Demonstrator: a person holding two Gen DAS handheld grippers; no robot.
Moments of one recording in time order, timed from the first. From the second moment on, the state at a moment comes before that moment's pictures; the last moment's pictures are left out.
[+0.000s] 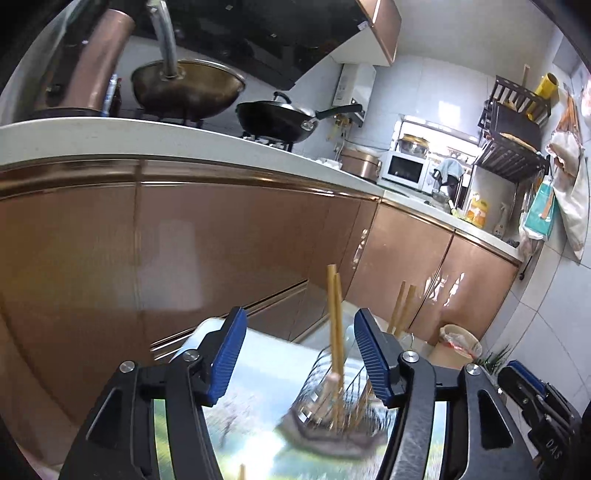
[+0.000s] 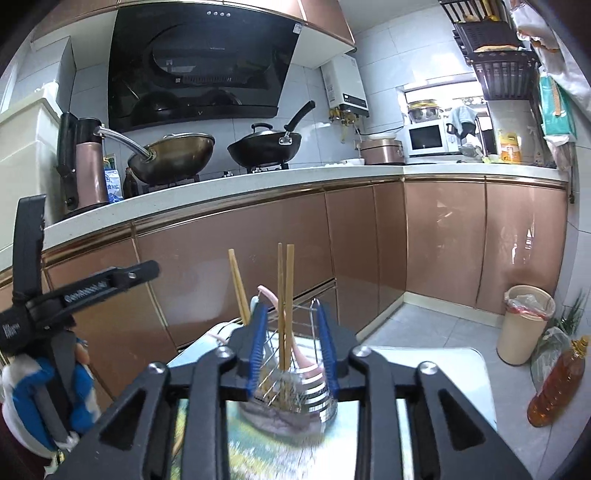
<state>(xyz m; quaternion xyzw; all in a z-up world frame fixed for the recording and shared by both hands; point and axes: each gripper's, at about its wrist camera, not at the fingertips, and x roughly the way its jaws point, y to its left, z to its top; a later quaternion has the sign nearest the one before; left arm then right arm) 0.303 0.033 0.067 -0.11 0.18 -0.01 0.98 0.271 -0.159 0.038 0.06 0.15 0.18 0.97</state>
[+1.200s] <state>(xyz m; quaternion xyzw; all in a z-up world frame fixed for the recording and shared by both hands) 0.181 0.121 -0.021 -0.04 0.42 0.02 0.90 0.172 -0.081 0.004 0.03 0.32 0.26 0.91</state>
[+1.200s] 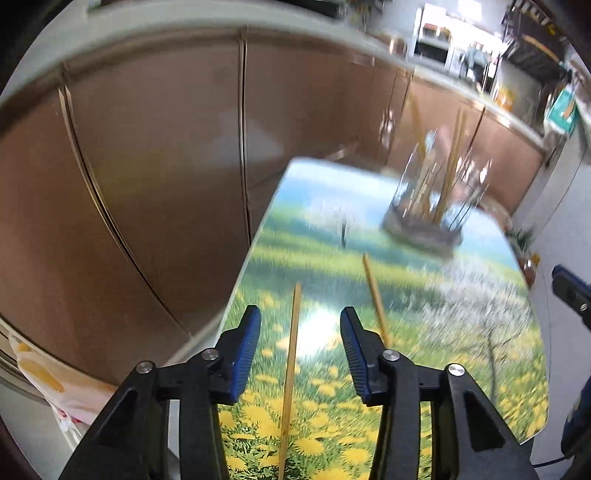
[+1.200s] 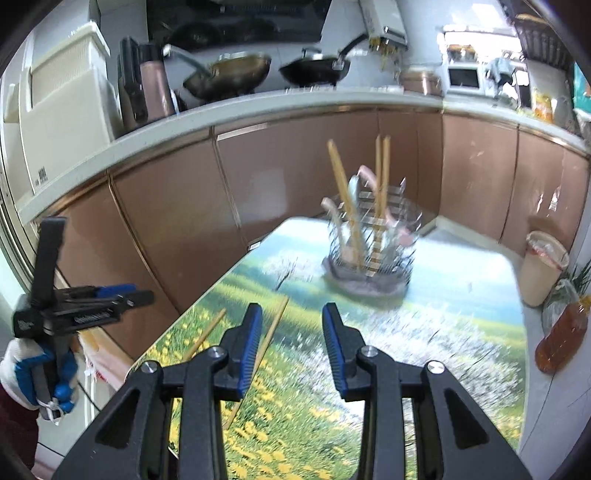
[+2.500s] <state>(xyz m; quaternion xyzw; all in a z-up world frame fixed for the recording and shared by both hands) 0.270 0.115 -0.119 0.05 0.55 -0.05 0.83 0.300 0.065 -0.130 -0.11 0.54 0.29 0.78</state>
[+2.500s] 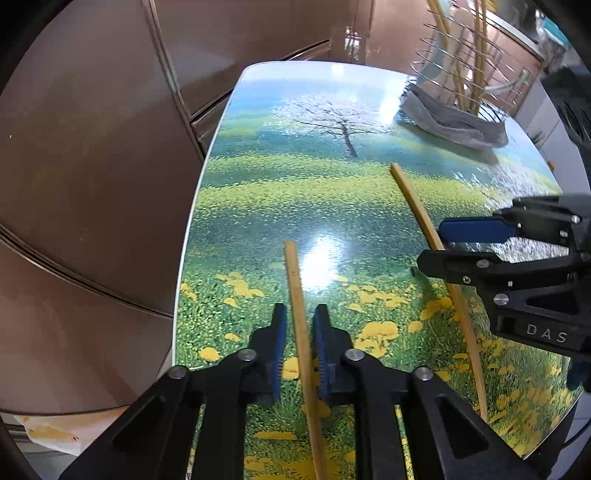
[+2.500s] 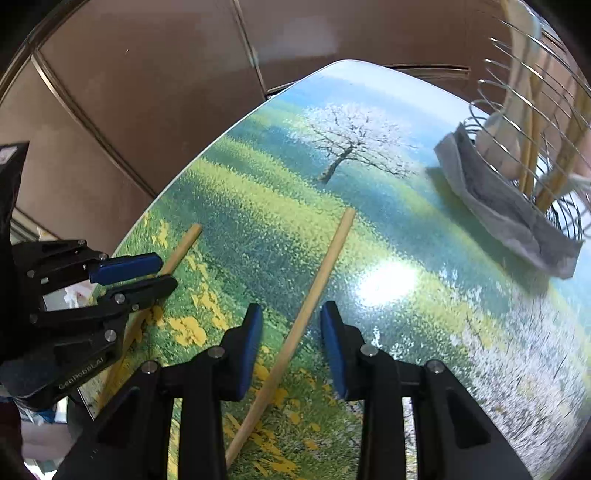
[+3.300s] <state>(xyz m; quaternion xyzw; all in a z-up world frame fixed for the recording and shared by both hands) 0.259 0.082 -0.093 -0.01 0.49 -0.07 0.87 0.243 -0.044 -0.109 -0.05 0.49 0.33 0.81</state>
